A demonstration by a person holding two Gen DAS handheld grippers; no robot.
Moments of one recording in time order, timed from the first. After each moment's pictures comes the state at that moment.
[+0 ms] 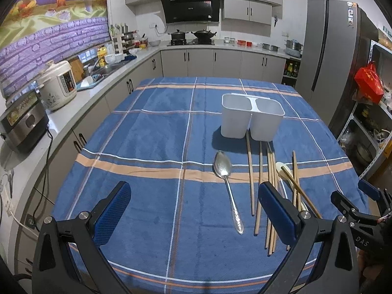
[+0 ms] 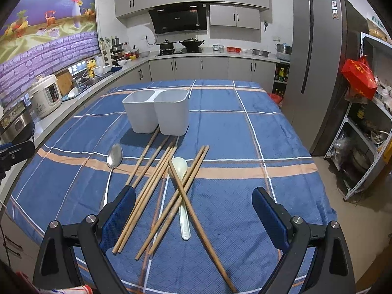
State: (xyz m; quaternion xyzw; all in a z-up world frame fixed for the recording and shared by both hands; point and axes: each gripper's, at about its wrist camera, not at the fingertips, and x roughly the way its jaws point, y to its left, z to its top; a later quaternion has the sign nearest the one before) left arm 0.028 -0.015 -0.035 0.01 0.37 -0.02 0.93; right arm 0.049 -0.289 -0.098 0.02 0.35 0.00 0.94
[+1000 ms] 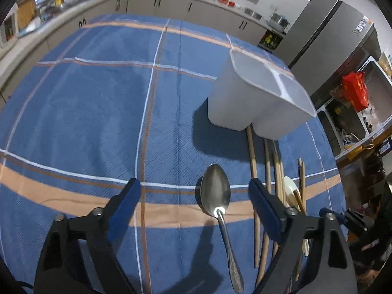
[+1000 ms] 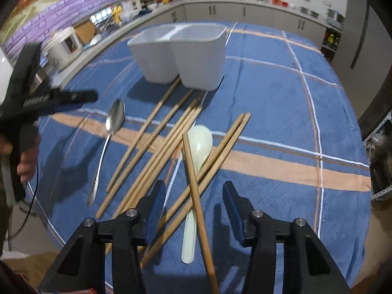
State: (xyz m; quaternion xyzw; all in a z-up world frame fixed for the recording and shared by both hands) left arm 0.204 -0.002 -0.137 -0.10 0.51 -0.15 0.84; right arm 0.150 -0.284 -0.155 -0.01 0.51 0.13 0.85
